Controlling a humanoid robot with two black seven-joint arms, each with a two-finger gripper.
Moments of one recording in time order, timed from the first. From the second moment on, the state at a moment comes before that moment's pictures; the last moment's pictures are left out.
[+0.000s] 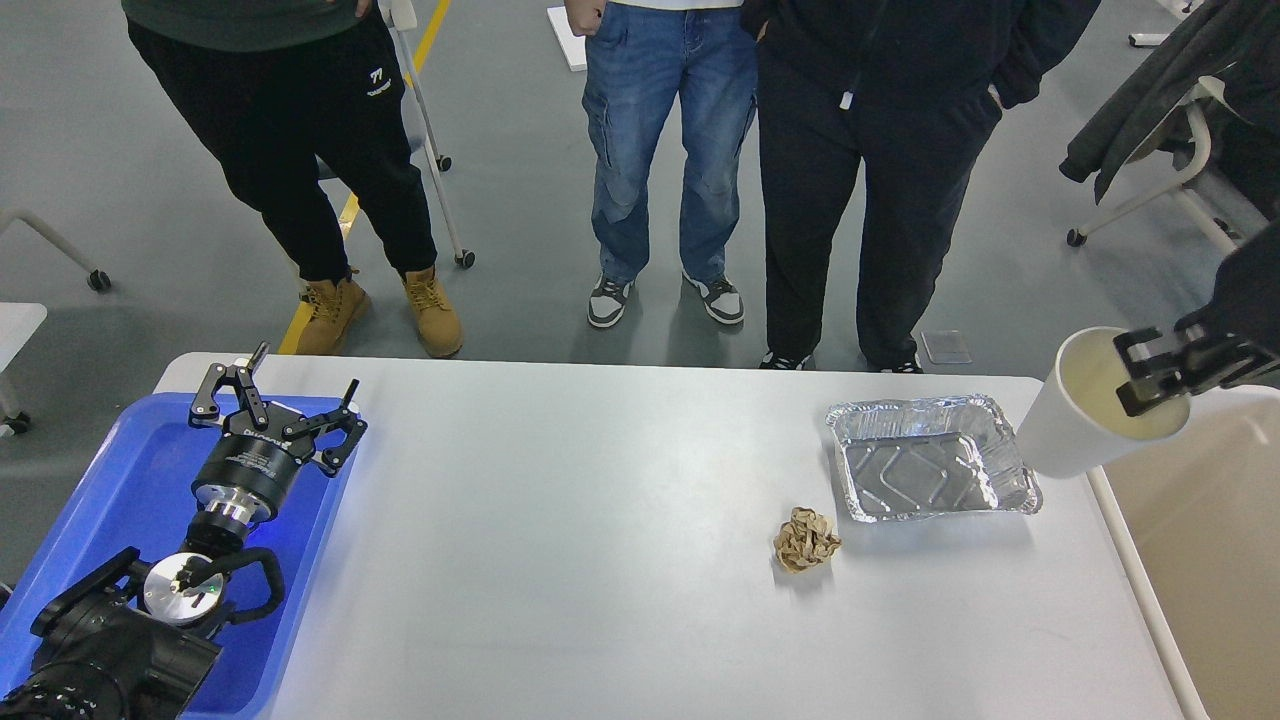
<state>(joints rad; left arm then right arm) -0.51 0.28 -1.02 -0.34 -0.23 -0.79 -0.19 2.64 -0.55 -1.50 1.65 -0.55 0.63 0.22</state>
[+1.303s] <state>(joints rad) -0.51 0.28 -1.02 -0.34 -0.23 -0.79 -0.19 0.97 -0.72 -0.24 0.17 -0.08 0.10 -0.02</state>
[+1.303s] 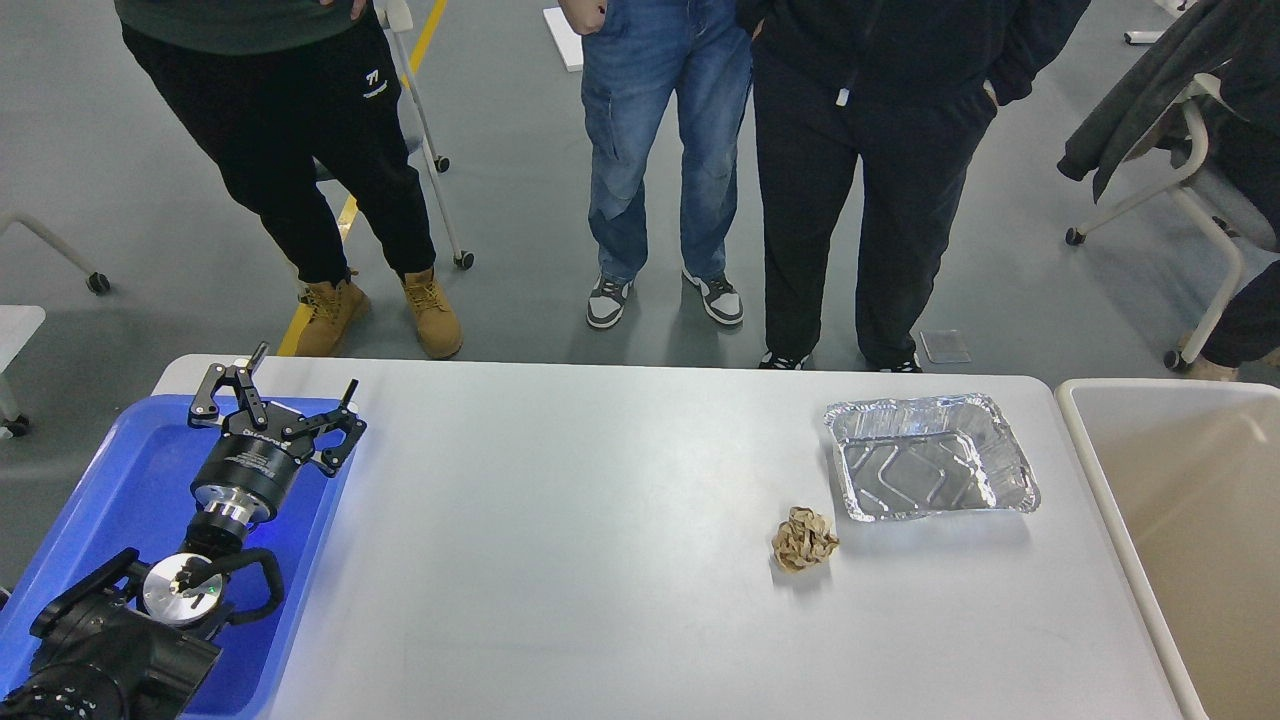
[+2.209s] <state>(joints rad) -0.51 0.28 -1.02 -0.34 -0.23 -0.79 -0.19 0.62 -0.39 0.18 0.00 0.14 -0.11 -0.15</state>
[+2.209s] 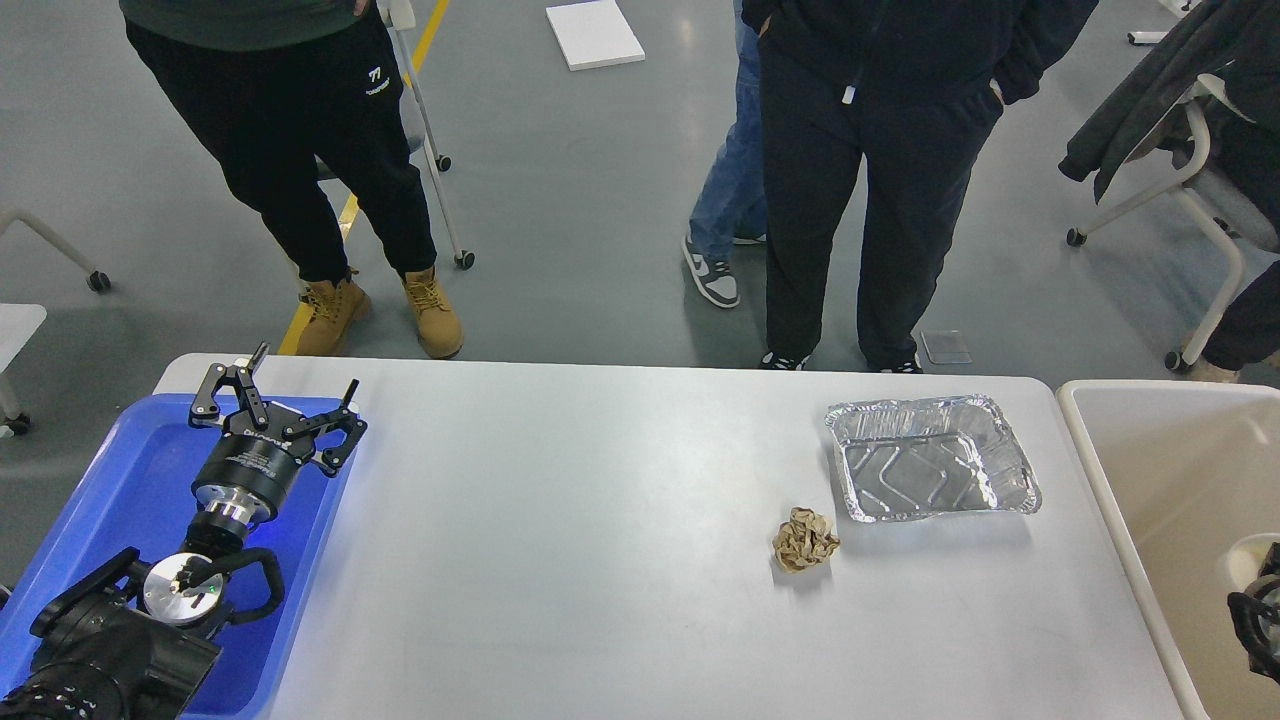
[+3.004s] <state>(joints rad) -0.51 0.28 -1.02 -0.34 -0.22 -0.79 -0.19 0.77 -0.50 0.19 0.01 0.13 0.19 -0.15</state>
